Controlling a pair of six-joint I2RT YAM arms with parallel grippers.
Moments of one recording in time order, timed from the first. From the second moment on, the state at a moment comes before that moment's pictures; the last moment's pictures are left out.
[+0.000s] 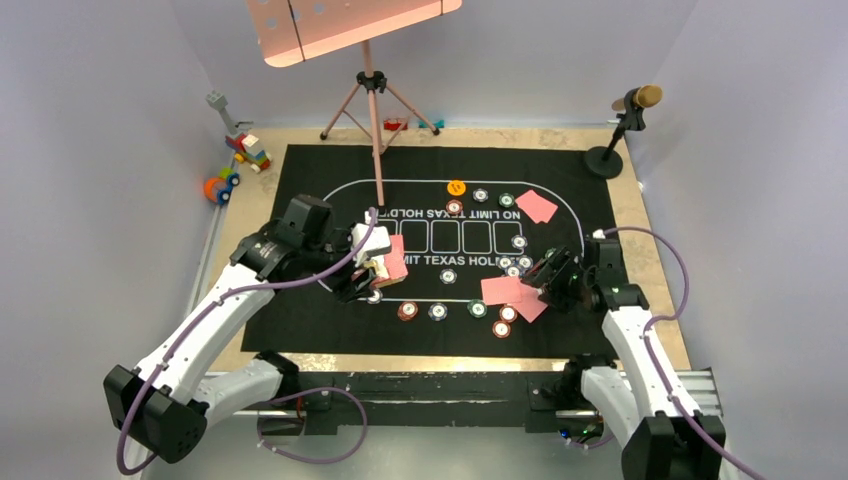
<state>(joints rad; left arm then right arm) -0.47 1.04 0.99 -0.85 0.55 0.58 0.01 0.85 0.51 -0.60 -0.27 0.79</state>
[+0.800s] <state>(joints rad) -0.47 1.09 0.99 -0.82 0.56 0.53 0.67 1.32 1.00 -0.09 -0.65 0.80</state>
